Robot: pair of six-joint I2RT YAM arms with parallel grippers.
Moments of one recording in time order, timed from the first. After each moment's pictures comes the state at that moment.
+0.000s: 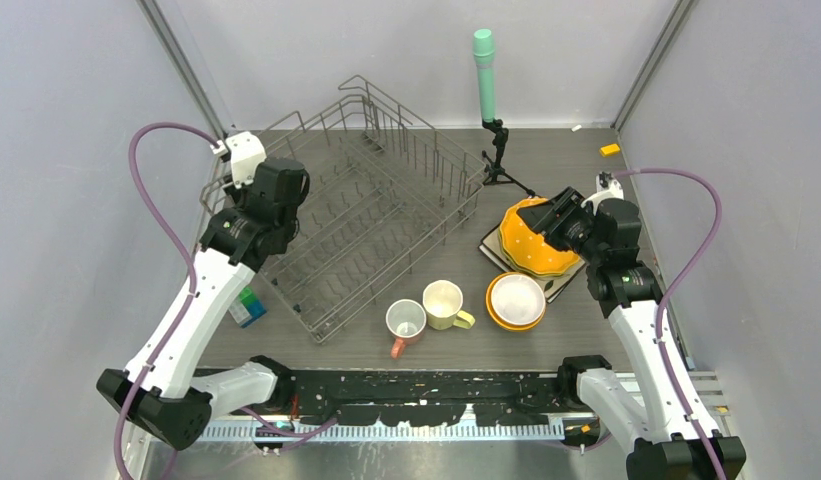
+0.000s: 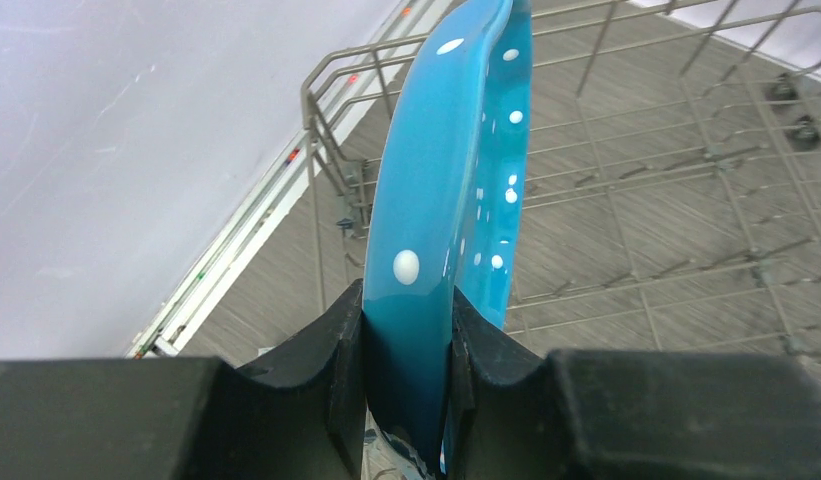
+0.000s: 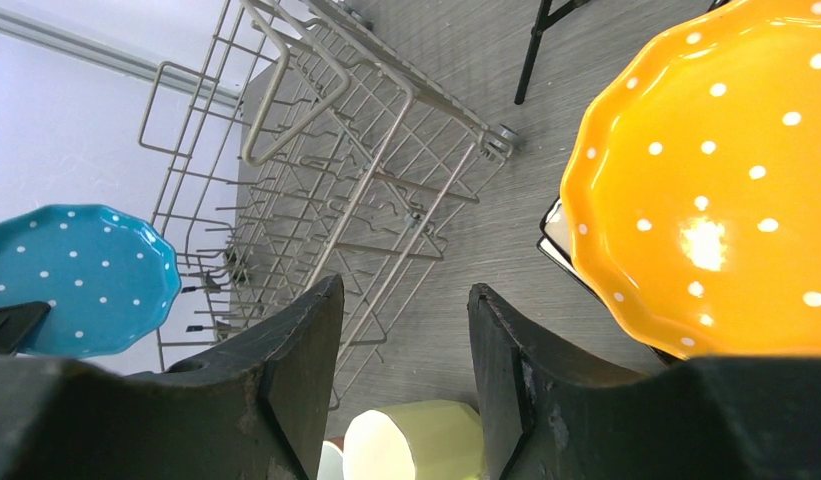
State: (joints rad) left arm -0.44 1.12 1.33 -0.86 -0.95 -0.50; right arm 0.07 0.82 0.77 -0.30 -0.28 0.76
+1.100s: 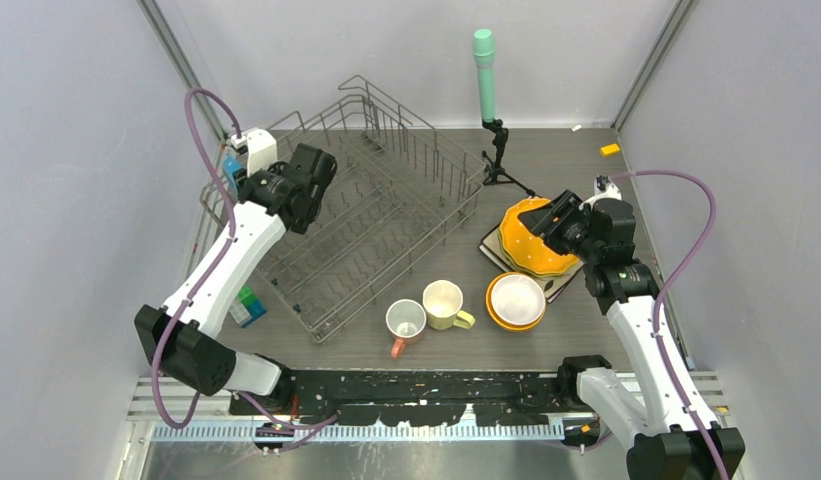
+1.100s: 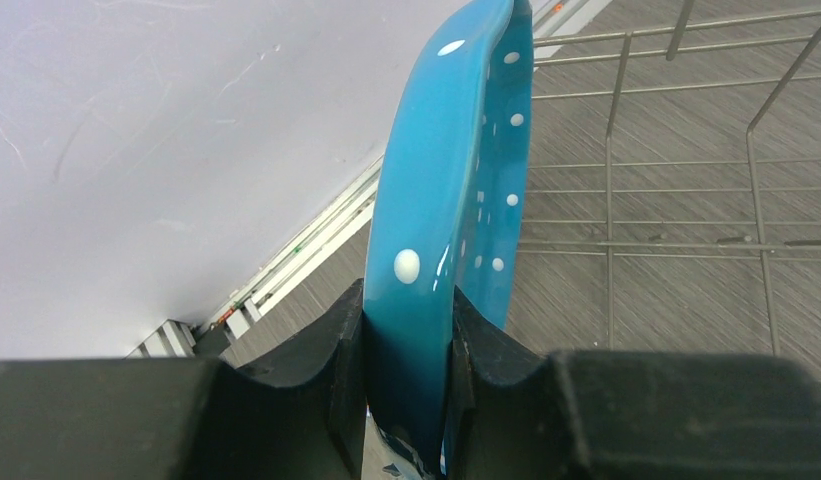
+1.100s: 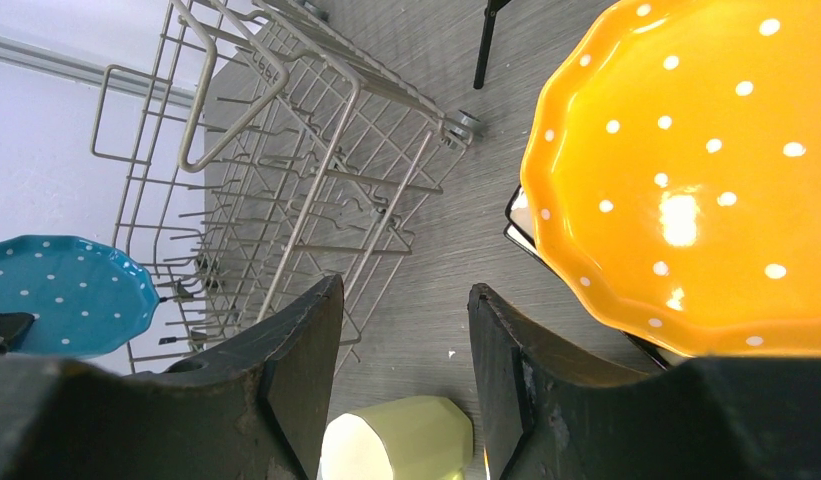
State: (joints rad) left arm -0.42 1.39 1.46 -1.14 -1.20 -0.78; right arm 0.07 0.84 0.76 -0.33 -0.24 0.75
